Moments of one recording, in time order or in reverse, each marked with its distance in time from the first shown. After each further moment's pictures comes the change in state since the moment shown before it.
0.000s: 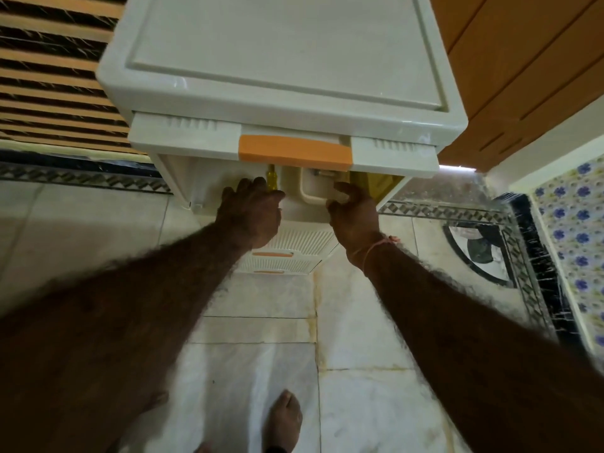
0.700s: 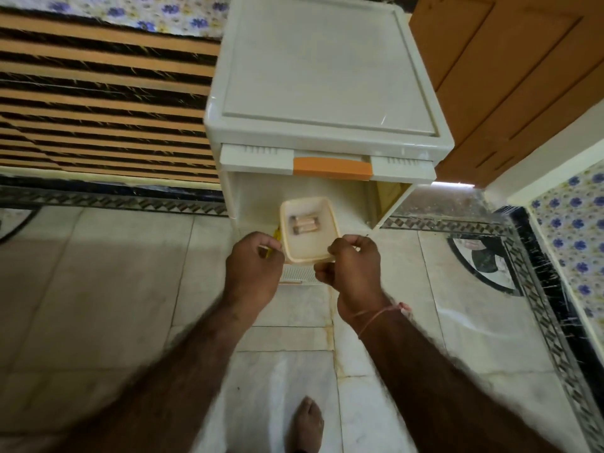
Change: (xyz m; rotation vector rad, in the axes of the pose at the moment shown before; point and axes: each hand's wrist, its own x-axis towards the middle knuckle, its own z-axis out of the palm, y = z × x) left_hand -0.138 -0.004 -0.035 -1.144 0.253 -0.512; right_hand -0.149 -0.047 0.008 0.559 0.024 0.293
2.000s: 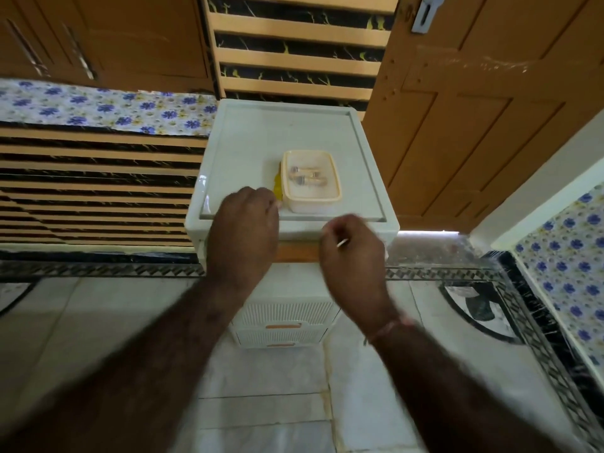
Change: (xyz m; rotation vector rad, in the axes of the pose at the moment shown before) left_hand 0.039 0.163 -0.021 0.477 0.294 0.772; right_hand -0.014 -0.132 -0.014 -0.565 0.068 -0.928
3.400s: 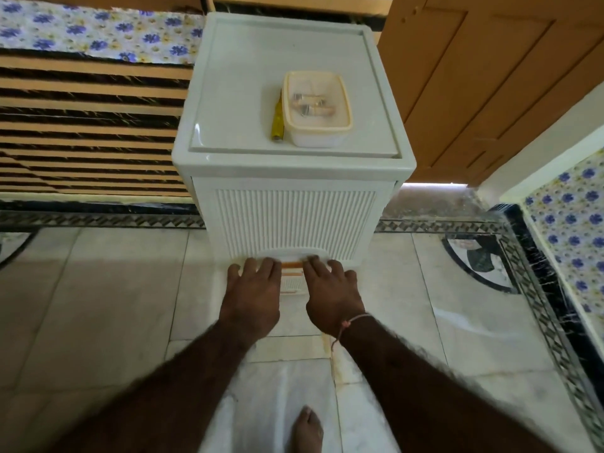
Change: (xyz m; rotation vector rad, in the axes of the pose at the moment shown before) left_hand -0.158 -0.068 0.080 0.557 -0.770 0.129; right_hand -0.093 0.128 0.066 -0.802 -0.851 -0.090
